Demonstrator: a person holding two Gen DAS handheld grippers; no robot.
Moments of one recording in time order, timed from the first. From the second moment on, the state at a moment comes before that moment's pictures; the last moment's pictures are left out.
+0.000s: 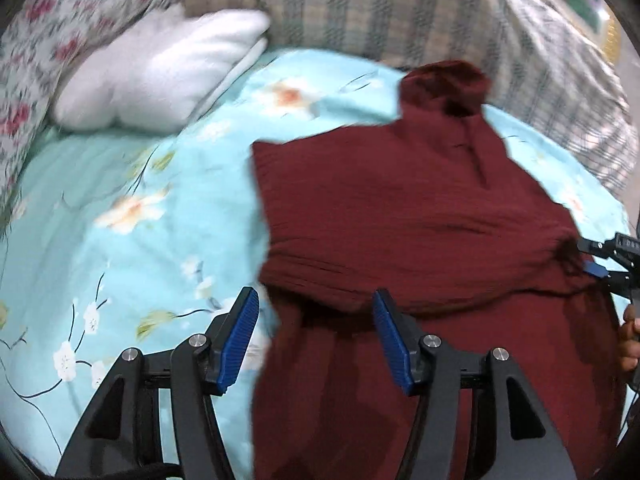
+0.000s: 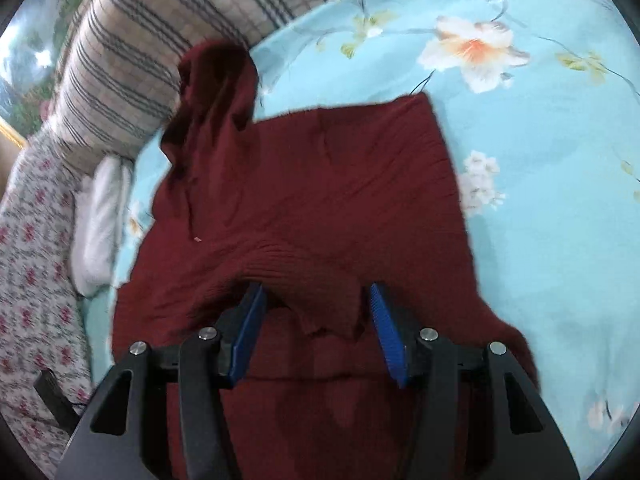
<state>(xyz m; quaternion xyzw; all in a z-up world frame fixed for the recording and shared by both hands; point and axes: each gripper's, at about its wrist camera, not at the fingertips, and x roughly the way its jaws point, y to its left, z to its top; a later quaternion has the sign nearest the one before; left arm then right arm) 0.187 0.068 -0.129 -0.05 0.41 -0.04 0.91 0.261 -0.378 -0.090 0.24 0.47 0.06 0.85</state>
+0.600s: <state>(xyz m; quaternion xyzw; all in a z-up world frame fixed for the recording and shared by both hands) 0.207 0.078 -0.141 -0.06 0.43 -0.01 0.90 0.227 -0.422 -0.070 0.21 0.43 -0.03 0.88</state>
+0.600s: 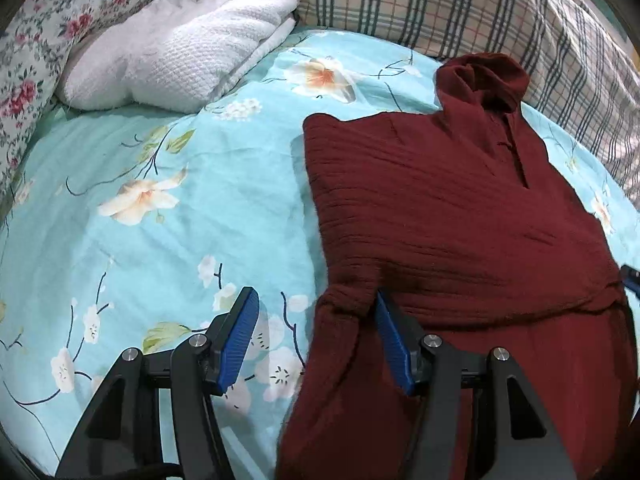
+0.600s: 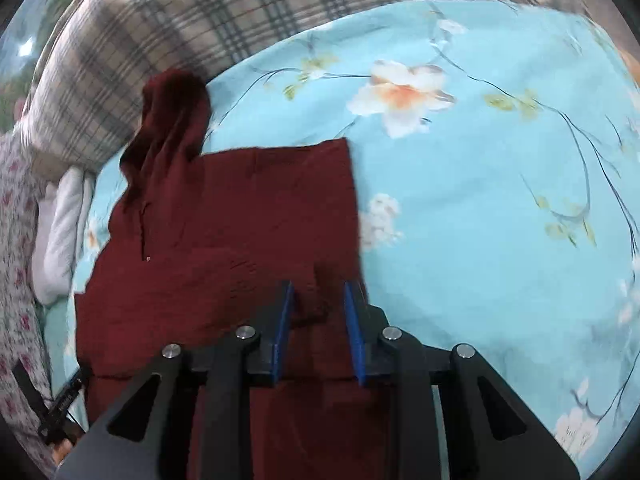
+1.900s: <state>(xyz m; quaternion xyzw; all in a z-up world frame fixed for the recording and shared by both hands) 0.429 -0.045 -0.036 -0.08 0.39 -0.15 0.91 0.437 -0.347 -0.007 0.26 0.39 0.15 0.87</state>
